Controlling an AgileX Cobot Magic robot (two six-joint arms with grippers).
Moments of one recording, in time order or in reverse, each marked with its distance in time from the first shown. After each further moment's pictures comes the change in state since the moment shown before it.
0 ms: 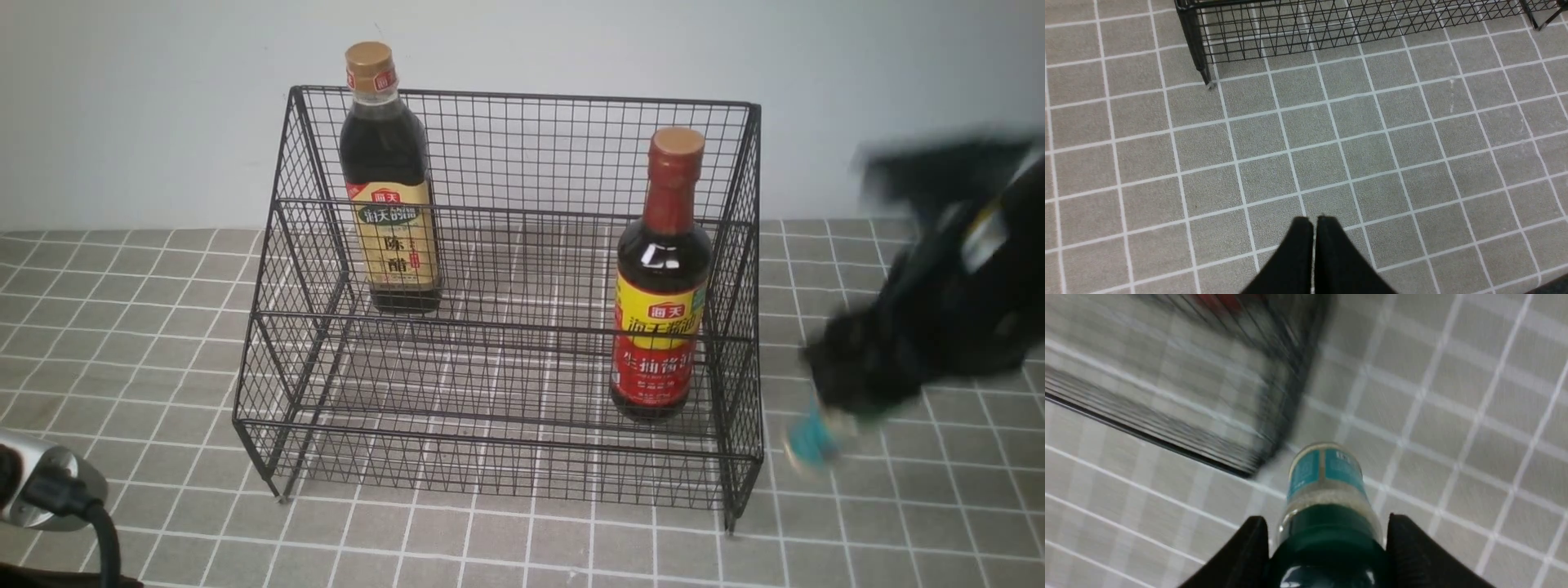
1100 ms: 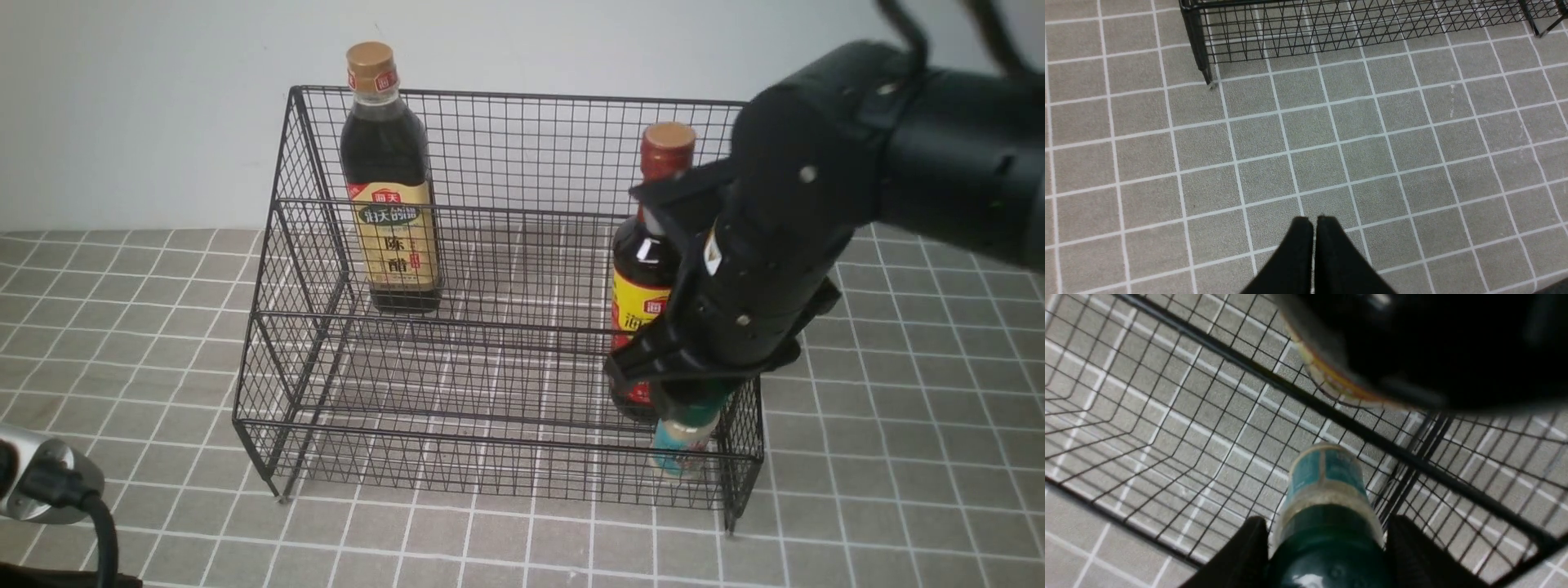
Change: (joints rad) right arm 0.180 0.443 -0.161 -0.086 -0.031 0.057; left arm 0.000 0.000 0.000 0.001 -0.004 -0.023
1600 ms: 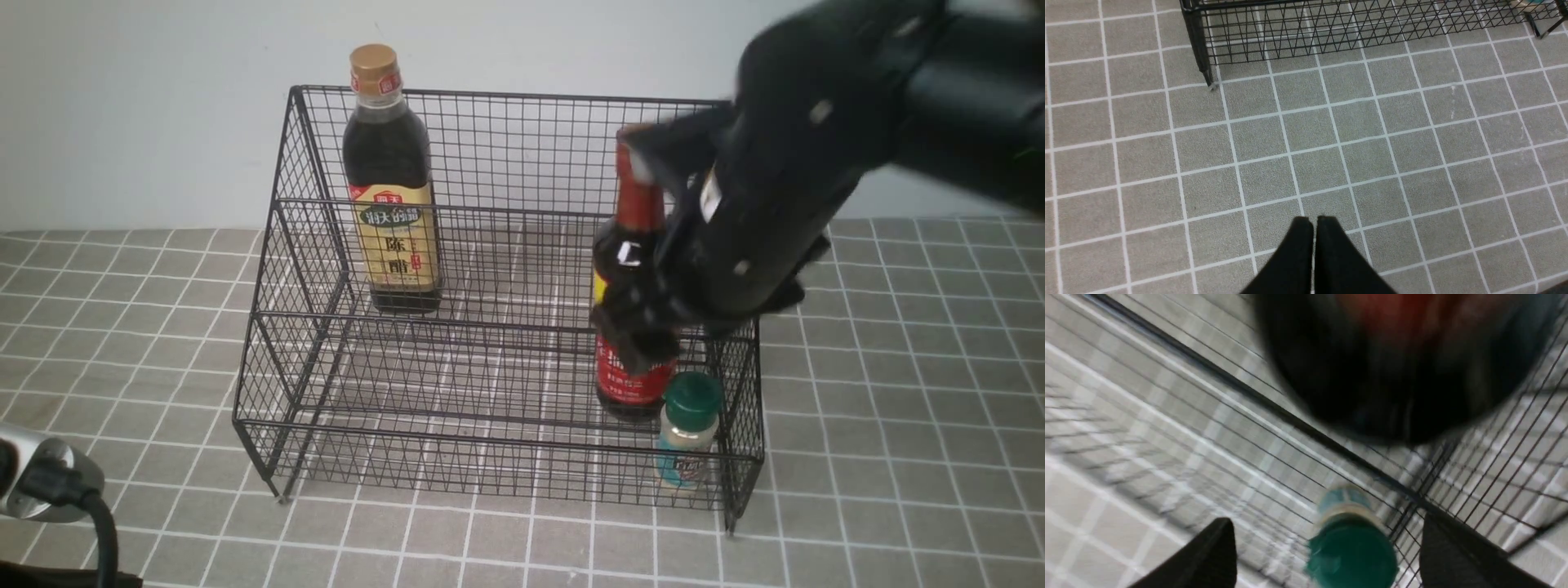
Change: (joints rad) right arm 0.000 -0.095 -0.119 0.046 0.035 -0.082; left arm 0.000 0.000 0.000 0.001 -0.004 0.000
